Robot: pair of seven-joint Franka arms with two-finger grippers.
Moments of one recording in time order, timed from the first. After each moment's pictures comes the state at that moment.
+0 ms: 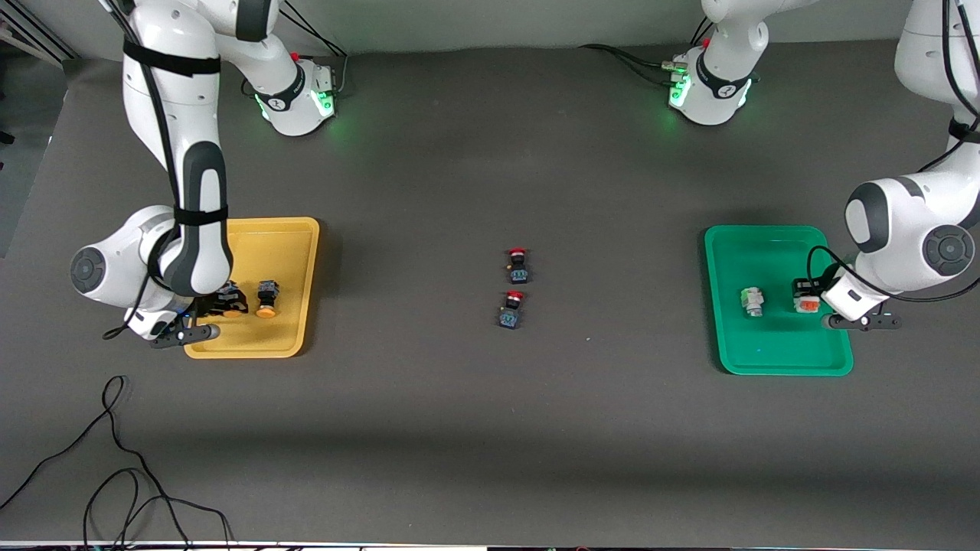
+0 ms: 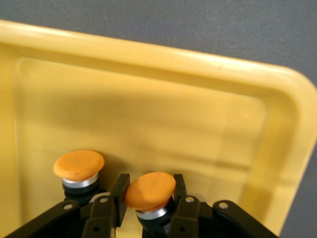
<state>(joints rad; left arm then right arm) 0.25 0.40 -0.04 -2.14 0.09 2.41 0.15 0.76 0.70 -0.92 -2.07 0.80 2.24 -0.82</state>
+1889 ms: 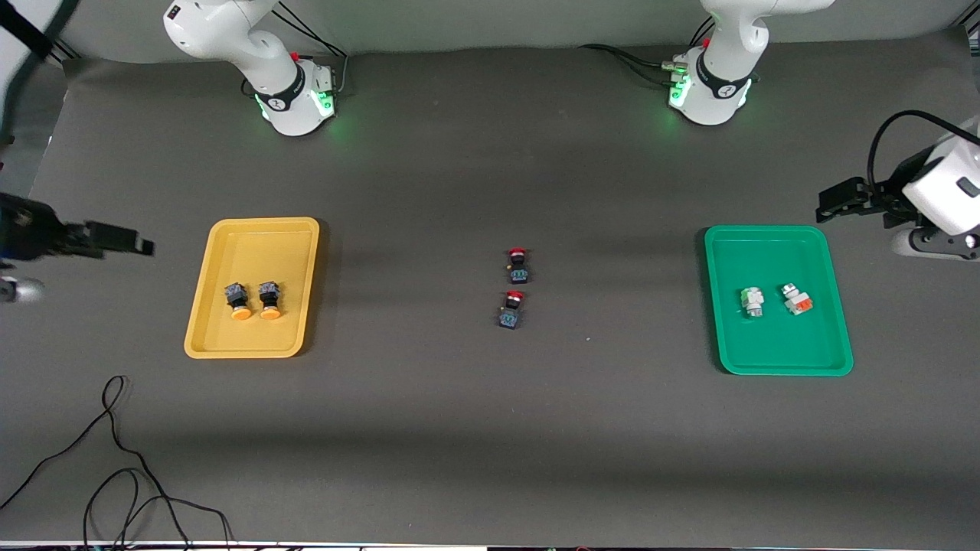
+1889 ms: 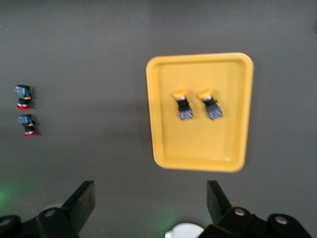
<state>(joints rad) -0.04 0.04 0.00 -1.59 -0.04 1.50 0.03 0.89 0.45 -1.33 -1.36 0.53 1.25 -0.30</state>
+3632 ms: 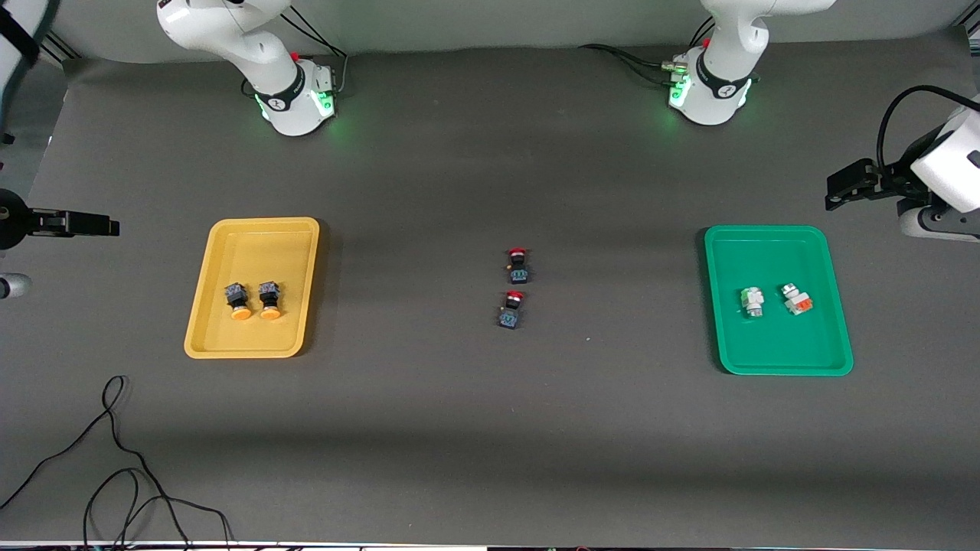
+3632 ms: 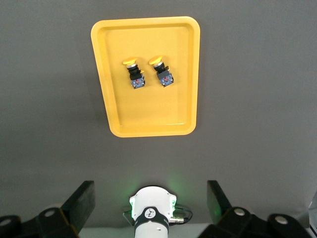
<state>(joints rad) -0.06 0.01 0.01 -1.58 -0.01 1.48 0.06 0.38 0.32 -0.61 -1.23 0.12 1.15 -0.14</state>
